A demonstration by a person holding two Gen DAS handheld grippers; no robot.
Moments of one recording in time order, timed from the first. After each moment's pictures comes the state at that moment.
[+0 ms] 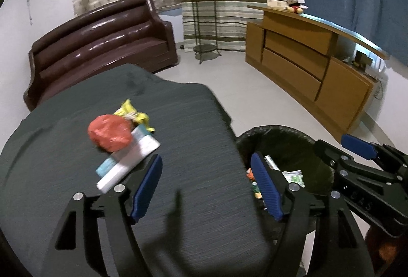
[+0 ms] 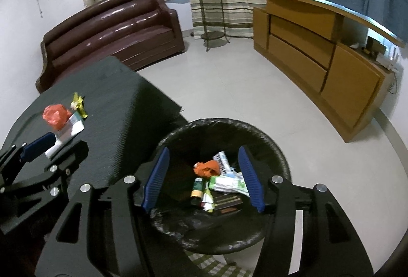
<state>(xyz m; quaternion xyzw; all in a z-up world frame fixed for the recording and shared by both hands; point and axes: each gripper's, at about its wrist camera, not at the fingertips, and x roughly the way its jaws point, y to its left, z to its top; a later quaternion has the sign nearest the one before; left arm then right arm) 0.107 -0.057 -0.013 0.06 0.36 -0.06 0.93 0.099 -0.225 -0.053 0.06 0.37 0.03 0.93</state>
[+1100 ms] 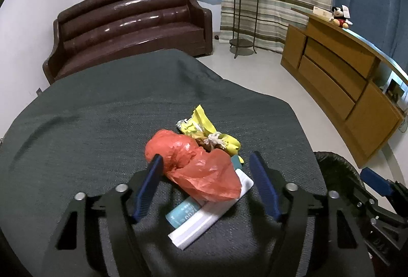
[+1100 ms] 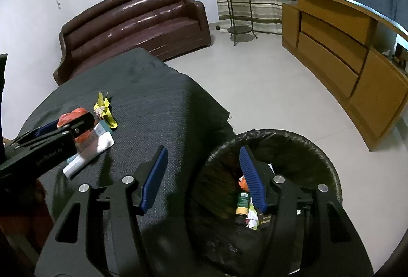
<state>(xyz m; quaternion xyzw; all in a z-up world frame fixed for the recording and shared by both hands) 0.170 0.031 -0.014 0.00 0.39 0.01 0.92 0.146 -0.163 -0.056 0.06 0.38 0.09 0.92</state>
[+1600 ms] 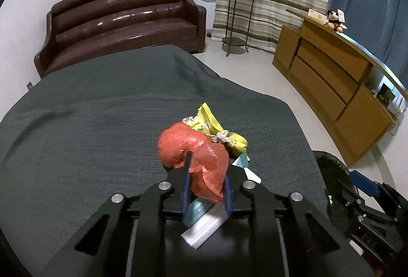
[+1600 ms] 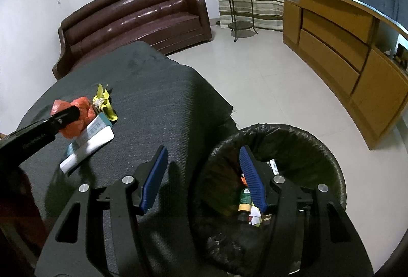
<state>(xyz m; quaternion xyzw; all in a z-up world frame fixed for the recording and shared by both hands) 0.167 0.053 -0.009 -0.02 0.39 -0.02 0.92 0.147 -0.157 -0.061 0.06 0.39 0.09 0.91</state>
